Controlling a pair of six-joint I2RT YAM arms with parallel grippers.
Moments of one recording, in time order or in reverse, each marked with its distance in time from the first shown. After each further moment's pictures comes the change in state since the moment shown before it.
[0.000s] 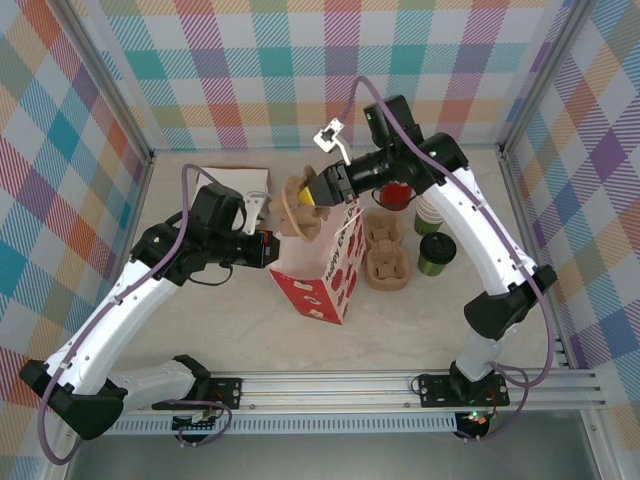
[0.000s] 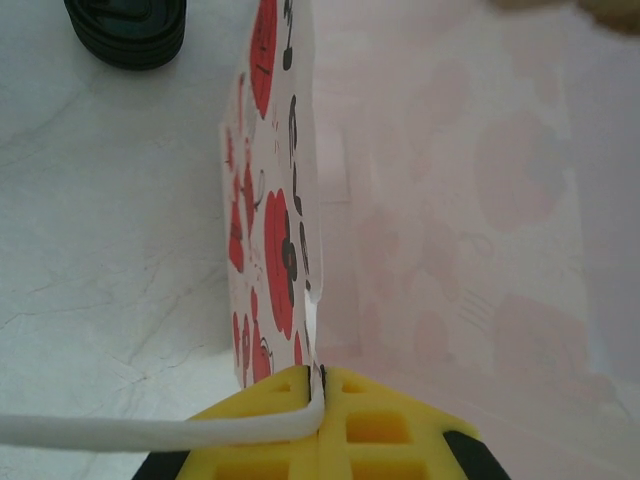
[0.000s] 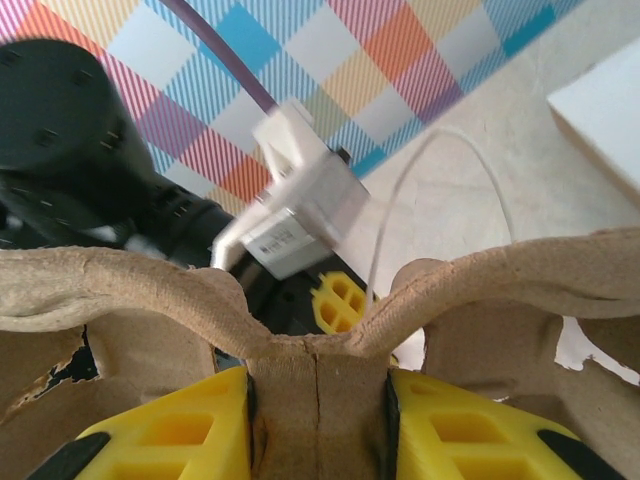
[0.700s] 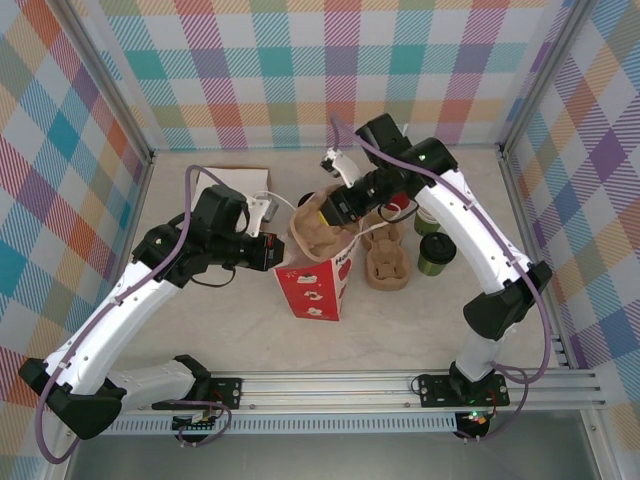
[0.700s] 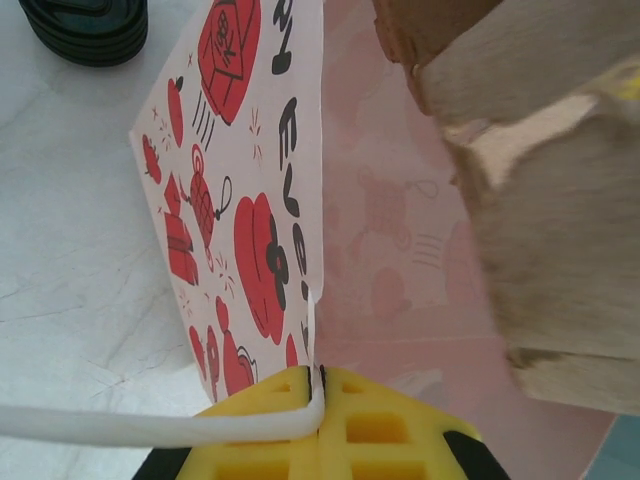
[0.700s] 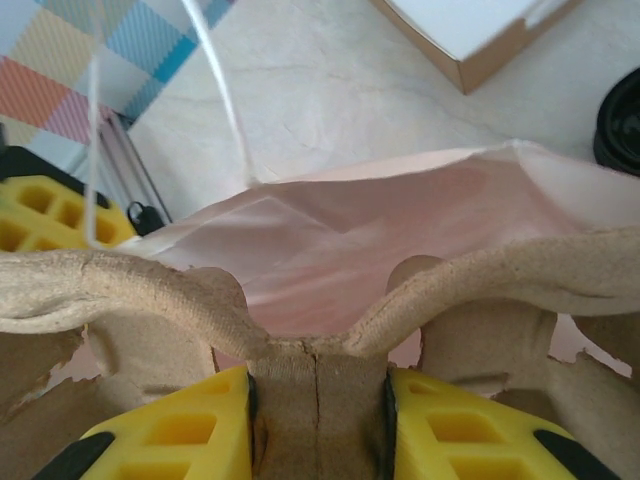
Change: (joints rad) left arm -0.034 -0.001 0.000 0.009 0.023 0.002; right arm 0.016 0.002 -0.061 -0.209 0.392 -0.154
